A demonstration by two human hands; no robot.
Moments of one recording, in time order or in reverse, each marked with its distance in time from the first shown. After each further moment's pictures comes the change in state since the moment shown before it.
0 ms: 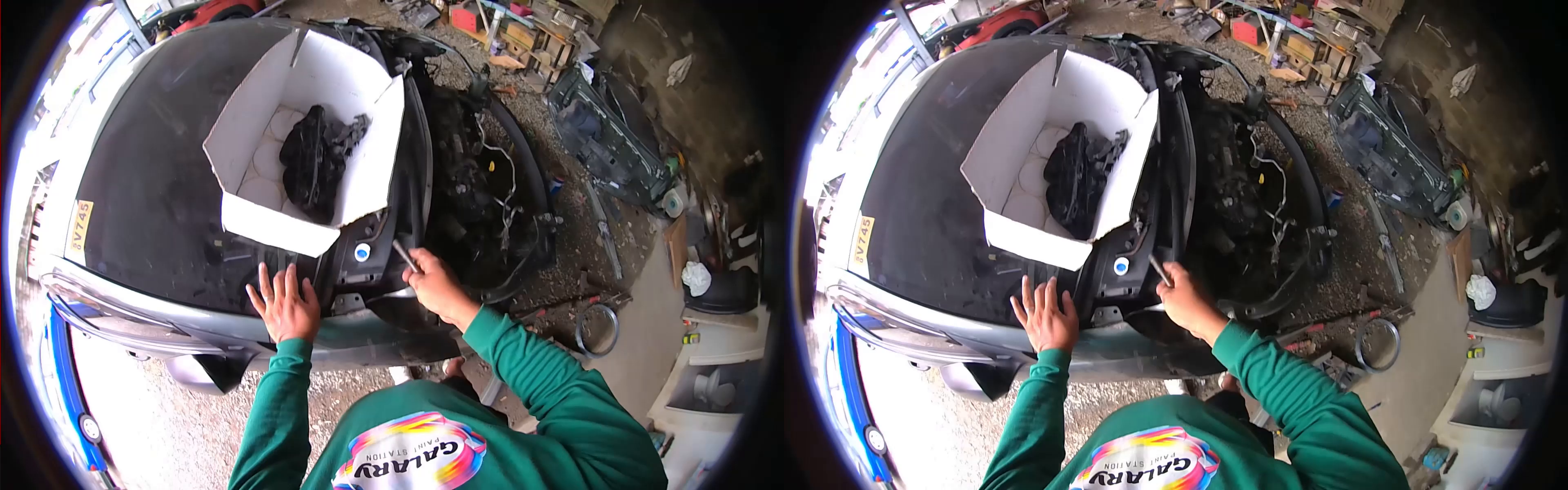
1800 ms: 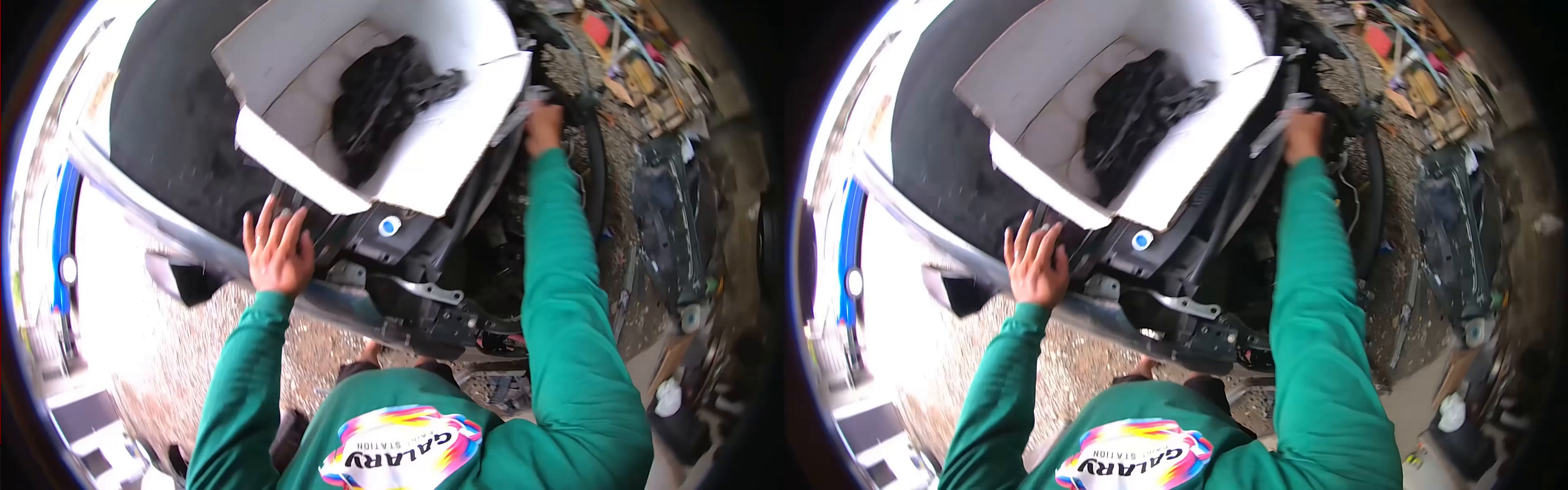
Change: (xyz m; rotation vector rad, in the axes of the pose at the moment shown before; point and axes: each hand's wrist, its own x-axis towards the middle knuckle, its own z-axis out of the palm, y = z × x) left_hand 0.012 0.006 -0.001 0.032 0.041 -0.014; right_hand 0.430 -0.045 -0.146 0.146 0.301 -0.202
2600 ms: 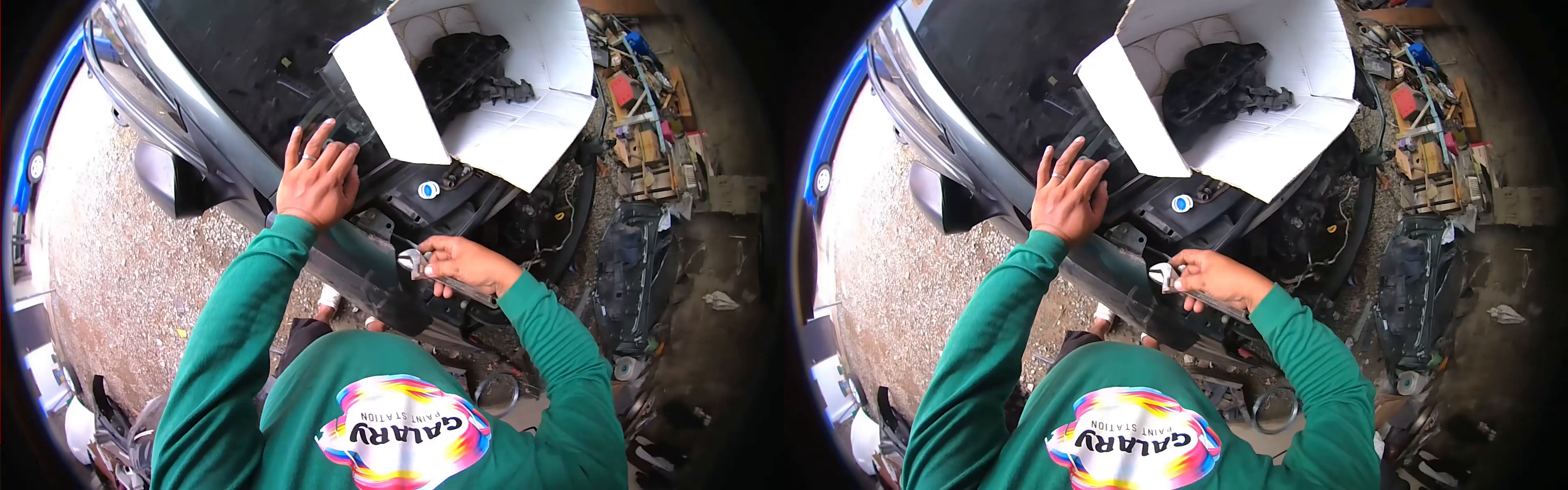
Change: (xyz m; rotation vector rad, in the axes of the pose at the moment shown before) left_hand -0.013 -0.017 0.007 -0.086 0.056 -0.044; right_hand -0.375 -0.051 0.020 -0.336 -1.428 0.670
